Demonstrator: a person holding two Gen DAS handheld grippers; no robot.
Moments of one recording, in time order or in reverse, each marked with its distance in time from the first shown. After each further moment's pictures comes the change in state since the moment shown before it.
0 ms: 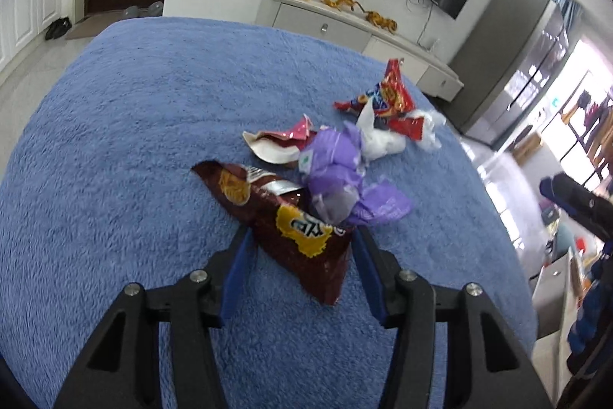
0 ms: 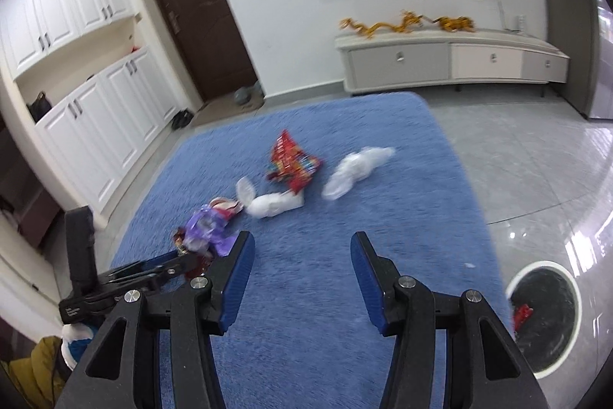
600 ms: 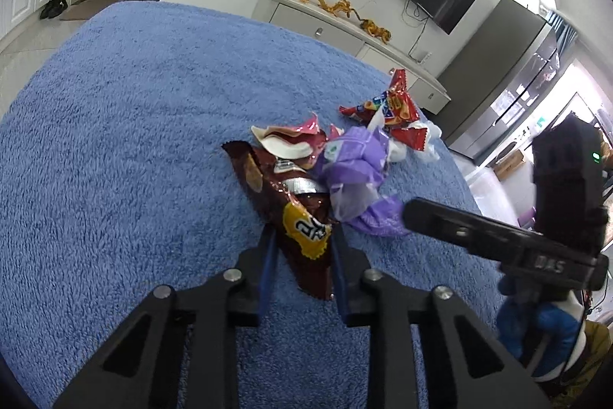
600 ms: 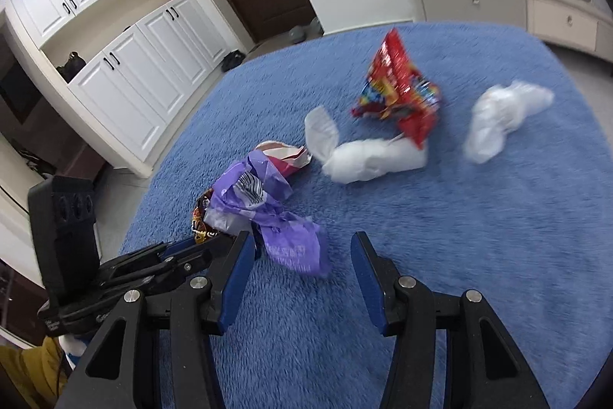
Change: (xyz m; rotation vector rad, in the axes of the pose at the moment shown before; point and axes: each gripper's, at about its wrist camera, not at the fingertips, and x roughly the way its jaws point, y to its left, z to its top) left arm -0.004 0.023 -0.012 -0.074 -0.012 -0.093; right arm 0.129 0.034 -0.007 -0.018 0.224 0.227
